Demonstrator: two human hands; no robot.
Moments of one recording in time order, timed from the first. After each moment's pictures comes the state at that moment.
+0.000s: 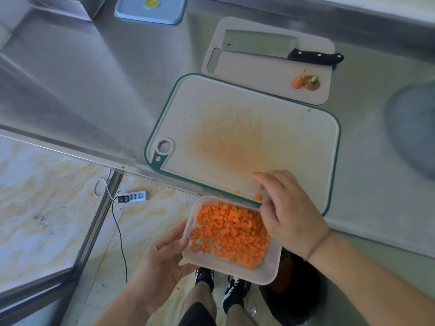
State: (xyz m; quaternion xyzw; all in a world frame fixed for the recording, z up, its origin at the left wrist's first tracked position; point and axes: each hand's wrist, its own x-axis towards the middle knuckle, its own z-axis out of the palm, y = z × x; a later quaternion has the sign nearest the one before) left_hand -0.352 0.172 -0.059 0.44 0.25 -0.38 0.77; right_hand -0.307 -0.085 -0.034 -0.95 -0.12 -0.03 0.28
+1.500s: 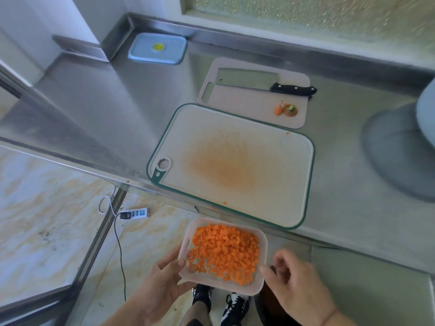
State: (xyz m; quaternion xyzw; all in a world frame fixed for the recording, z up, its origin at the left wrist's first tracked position) left_hand -0.379 0.167 -0.074 0.43 0.30 -0.38 0.76; right_hand -0.418 -0.119 -0.044 -0.92 0.06 0.10 0.36
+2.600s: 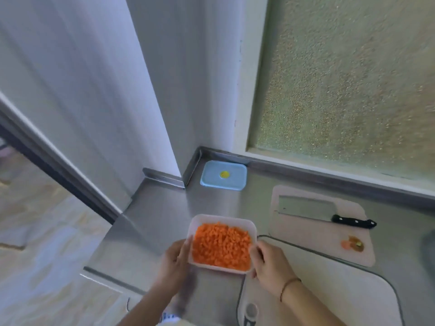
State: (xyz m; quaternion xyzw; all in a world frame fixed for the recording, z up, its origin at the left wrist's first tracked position) left_hand -0.073 0.304 0.026 0.81 0.13 -0.10 0.57; right_hand -0.093 0.066 0.038 -0.90 0.08 0.10 0.42
